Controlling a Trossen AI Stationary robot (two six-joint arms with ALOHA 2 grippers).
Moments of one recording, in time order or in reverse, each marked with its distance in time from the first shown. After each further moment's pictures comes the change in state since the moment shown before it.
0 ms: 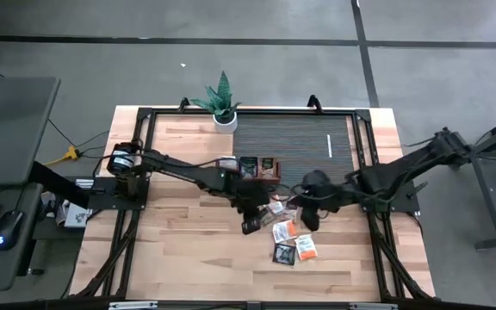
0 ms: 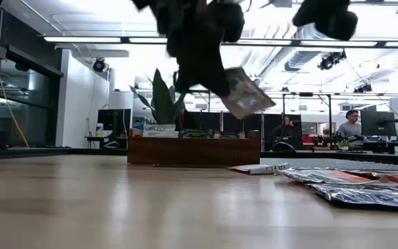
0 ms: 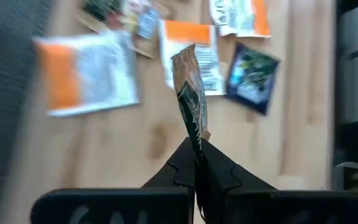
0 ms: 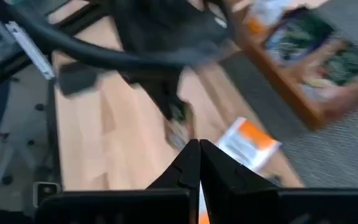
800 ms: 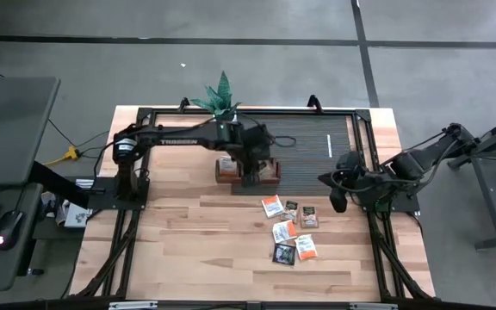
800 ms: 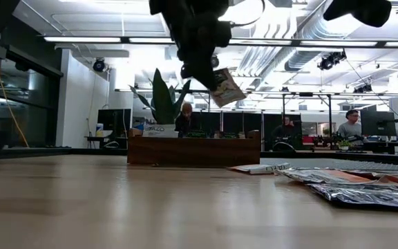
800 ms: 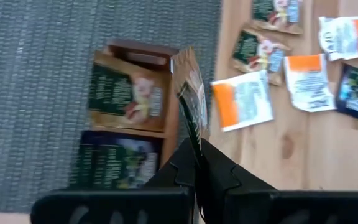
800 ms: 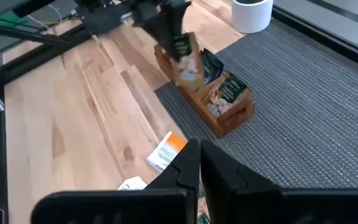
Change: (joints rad) left arm 0.295 0.001 0.251 -0.353 -0.053 0.383; right arm 0.089 -0.282 0.002 -0.357 0.300 0.090
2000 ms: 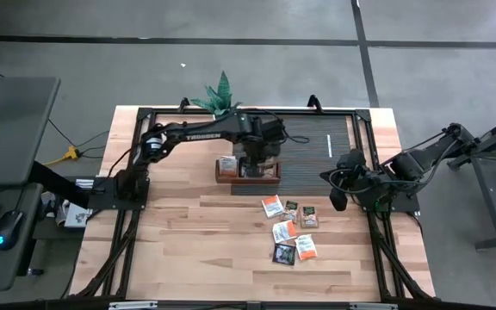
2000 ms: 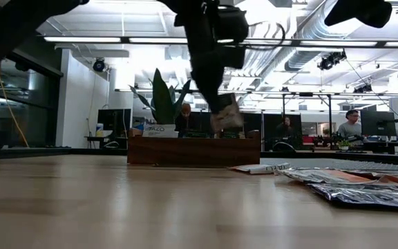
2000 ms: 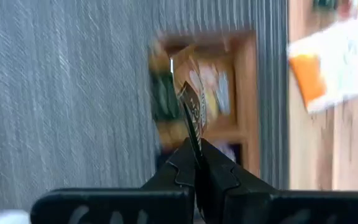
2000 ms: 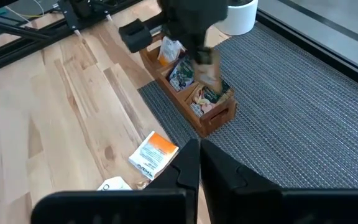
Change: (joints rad) left arm 0.058 0.268 0.340 -0.258 -0.132 0.299; right arm 0.000 0.001 0.000 -0.053 0.037 -0.007
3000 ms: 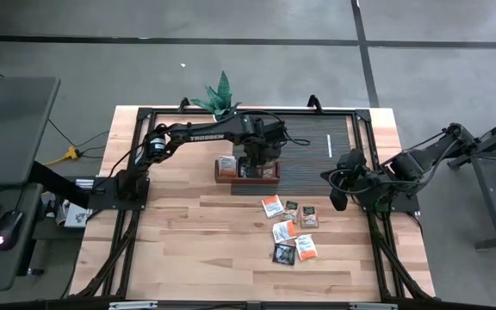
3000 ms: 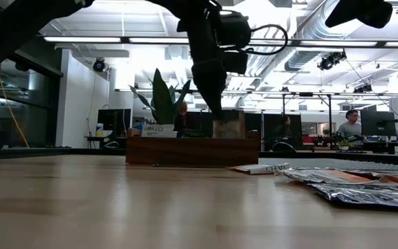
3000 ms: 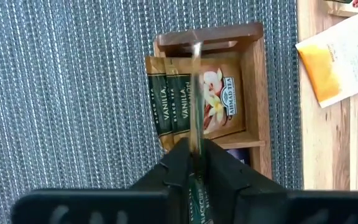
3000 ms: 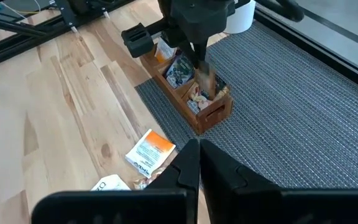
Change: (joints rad) left arm 0.000 0.033 0.005 0.018 -0.003 0.046; right arm 0.000 0.000 0.000 -0.015 0.000 0.000
